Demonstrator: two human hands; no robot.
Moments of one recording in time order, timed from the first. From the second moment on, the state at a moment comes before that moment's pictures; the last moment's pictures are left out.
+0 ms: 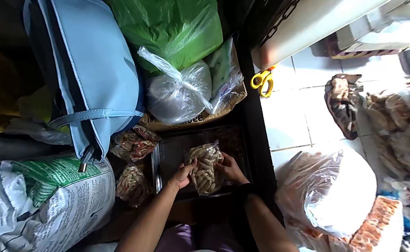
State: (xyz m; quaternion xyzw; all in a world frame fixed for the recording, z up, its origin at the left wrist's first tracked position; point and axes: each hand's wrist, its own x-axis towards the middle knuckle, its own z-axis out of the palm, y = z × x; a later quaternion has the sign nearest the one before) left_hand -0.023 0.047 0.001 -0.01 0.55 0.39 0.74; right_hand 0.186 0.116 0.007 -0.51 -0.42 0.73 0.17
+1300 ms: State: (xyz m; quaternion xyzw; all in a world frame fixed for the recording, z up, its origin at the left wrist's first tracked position) left_hand 0.111 0.123 -0.076 0.37 0.73 0.11 0.57; right_hand 0.226 0.138 -0.067 -0.76 -0.53 0.35 0.12
